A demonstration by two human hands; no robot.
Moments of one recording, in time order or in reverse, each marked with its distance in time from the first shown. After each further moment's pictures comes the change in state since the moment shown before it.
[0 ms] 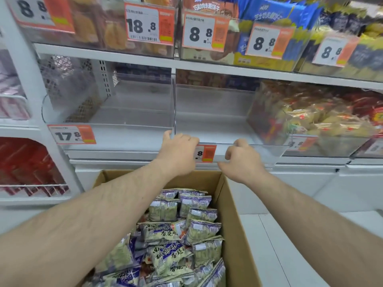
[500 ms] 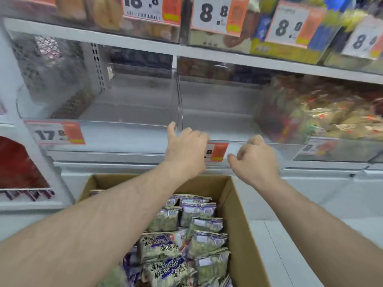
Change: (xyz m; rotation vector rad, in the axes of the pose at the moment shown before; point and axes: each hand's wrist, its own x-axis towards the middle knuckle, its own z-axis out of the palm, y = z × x) left_hand 0.031 -0.003 0.021 0.042 0.161 -0.009; right_hand 0.037 0.010 0.030 -0.021 0.235 0.048
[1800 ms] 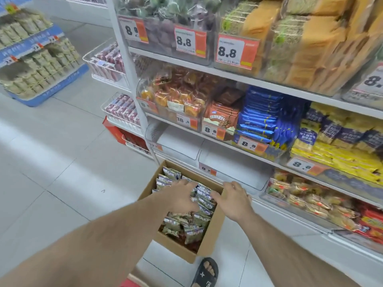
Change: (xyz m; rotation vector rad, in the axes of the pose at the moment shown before) left_hand 0.006 0.138 -0.381 -0.427 -0.968 -0.704; right_hand 0.048 0.044 -0.344 0.247 -0.969 -0.311
